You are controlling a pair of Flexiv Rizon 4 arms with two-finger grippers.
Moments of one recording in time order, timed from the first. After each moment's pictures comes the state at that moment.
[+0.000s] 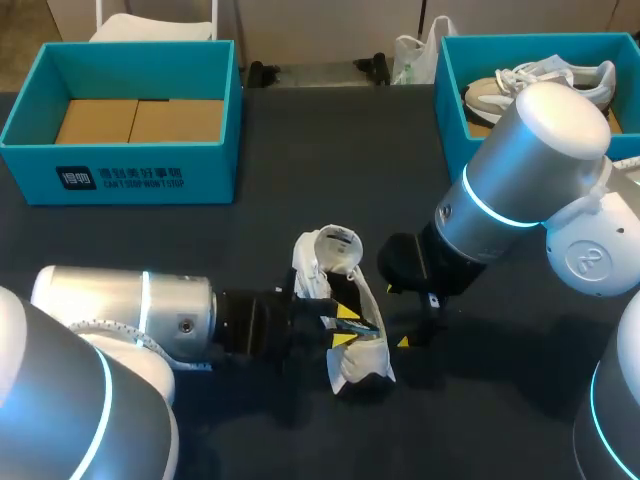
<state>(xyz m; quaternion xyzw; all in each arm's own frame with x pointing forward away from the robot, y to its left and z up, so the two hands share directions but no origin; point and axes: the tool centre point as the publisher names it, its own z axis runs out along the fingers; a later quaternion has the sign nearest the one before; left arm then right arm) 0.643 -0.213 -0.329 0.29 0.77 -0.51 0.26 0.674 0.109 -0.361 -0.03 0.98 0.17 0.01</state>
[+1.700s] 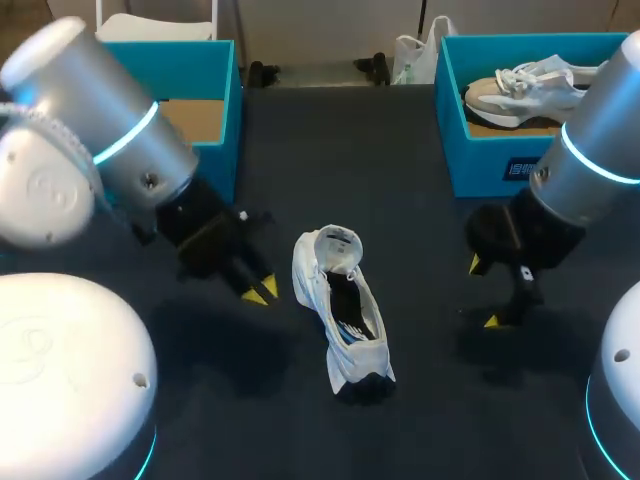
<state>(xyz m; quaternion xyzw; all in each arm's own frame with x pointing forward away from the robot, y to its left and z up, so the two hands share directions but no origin) 0.663 -0.098 -0.272 0.56 0.78 -0.27 0.05 0.674 -0.005 -0.320 -0.01 0.99 0.14 -0.01</state>
